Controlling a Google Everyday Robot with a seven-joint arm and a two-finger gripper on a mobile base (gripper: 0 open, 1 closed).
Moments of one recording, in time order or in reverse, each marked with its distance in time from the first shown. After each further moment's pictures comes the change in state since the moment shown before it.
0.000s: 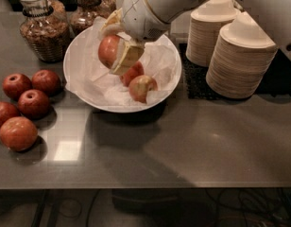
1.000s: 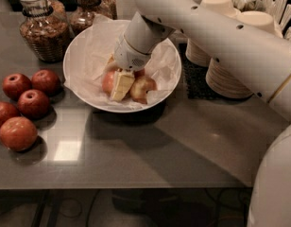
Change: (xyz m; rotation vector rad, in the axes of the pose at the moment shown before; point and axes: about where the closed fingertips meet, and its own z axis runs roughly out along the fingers) arm 0.079 0.028 0.108 -0.229 0.117 0.190
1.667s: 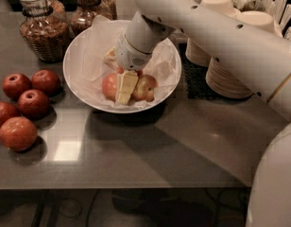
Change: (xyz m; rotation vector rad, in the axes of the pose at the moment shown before) arm 0.002 -0.002 0.001 -0.004 0.011 0.003
